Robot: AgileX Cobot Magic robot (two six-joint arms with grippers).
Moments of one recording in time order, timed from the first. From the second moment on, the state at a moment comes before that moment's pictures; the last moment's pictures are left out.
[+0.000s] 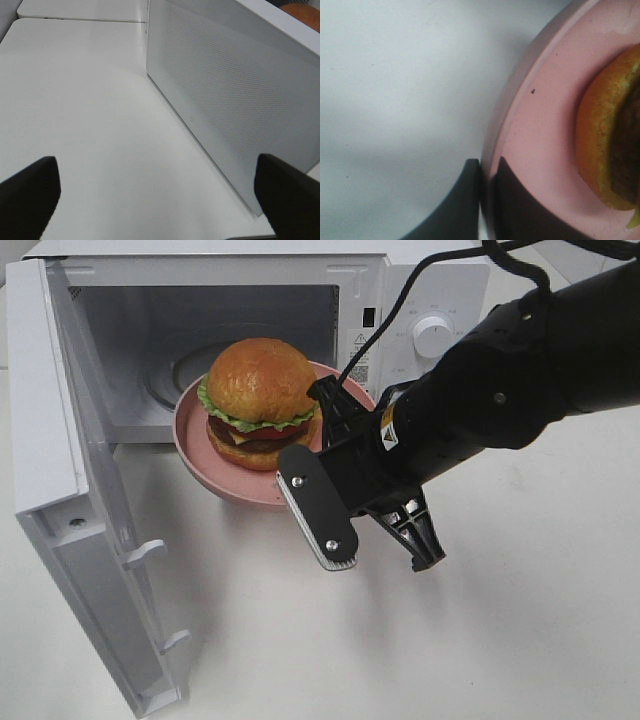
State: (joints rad) left arm 0.01 -0.01 -0.52 -0.15 1.09 0.05; right arm 0.71 1.73 -0.96 -0.14 0.23 -1.33
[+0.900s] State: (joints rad) left arm 0.01 -0.01 -0.52 -0.15 1.09 0.05; right arm 0.71 1.94 -1.26 -0.17 0.34 -1.19
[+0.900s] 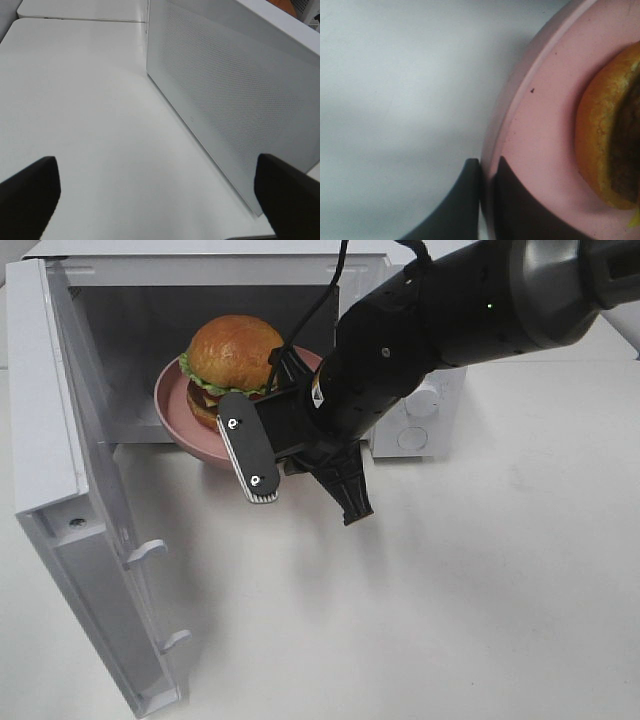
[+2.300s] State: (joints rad) left arm 0.01 -0.01 -0.52 -0.15 1.09 0.05; right arm 0.71 2.31 -1.82 -0.37 0.44 -0.91
